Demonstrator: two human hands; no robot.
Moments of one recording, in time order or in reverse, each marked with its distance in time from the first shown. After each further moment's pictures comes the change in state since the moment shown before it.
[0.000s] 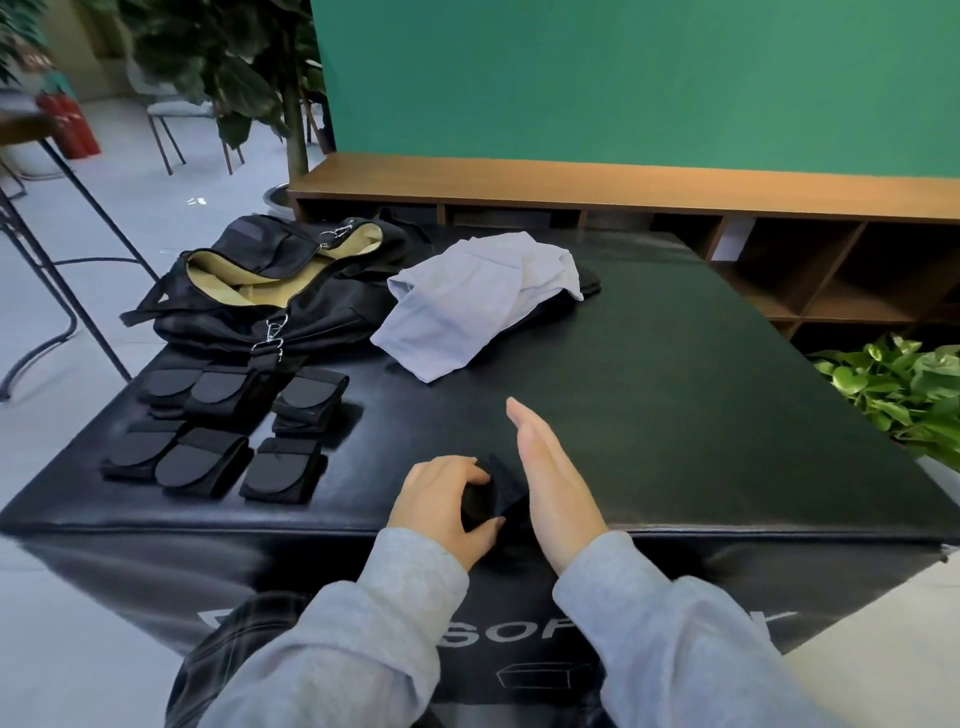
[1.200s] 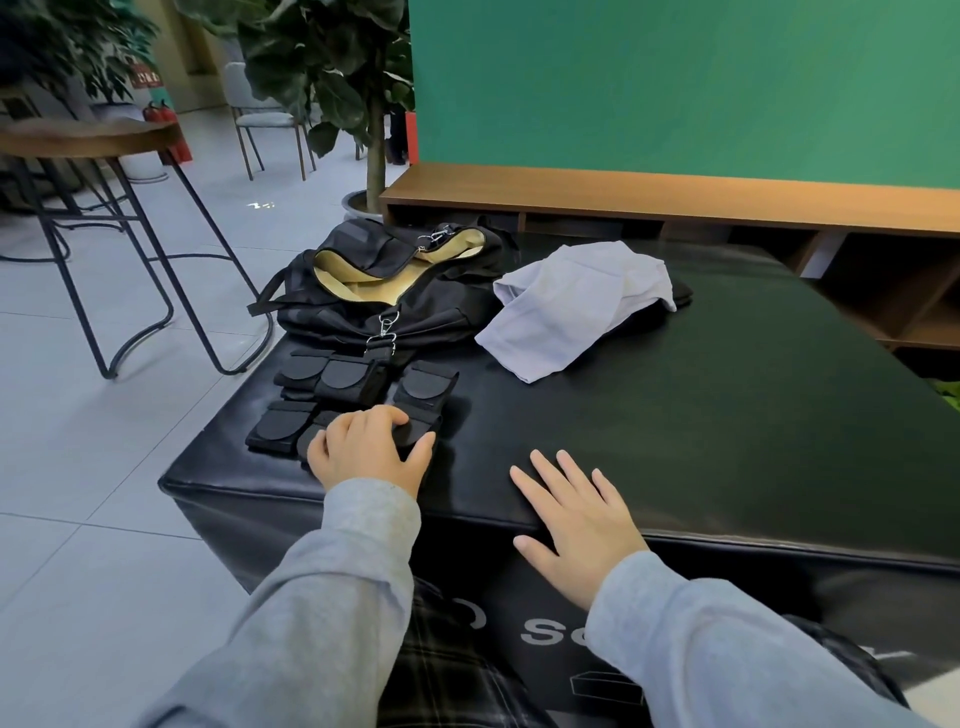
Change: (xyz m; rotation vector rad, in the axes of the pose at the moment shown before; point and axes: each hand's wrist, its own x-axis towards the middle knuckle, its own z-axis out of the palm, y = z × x) left_hand 0.005 -0.100 -0.088 0.303 0.324 -0.515; right_hand 0.020 0.055 0.058 -1.350 -0.234 -0.304
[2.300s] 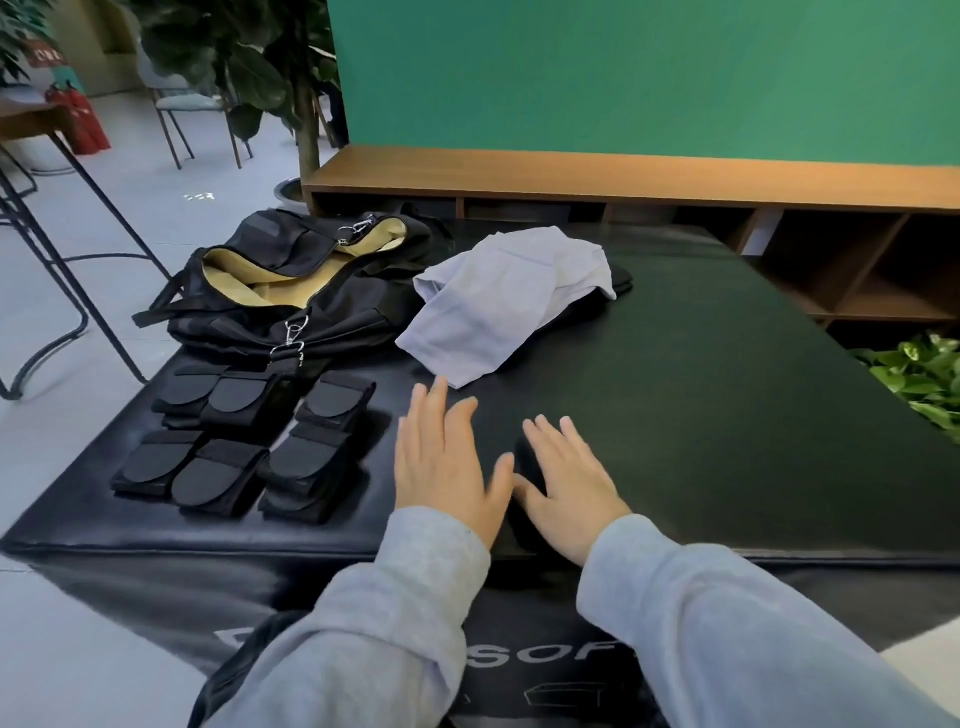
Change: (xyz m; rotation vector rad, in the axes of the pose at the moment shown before) left_hand -0.045 0.108 0.041 -0.240 -0.132 0.407; right_hand 0.022 0.065 -0.025 0.407 0.026 0.248
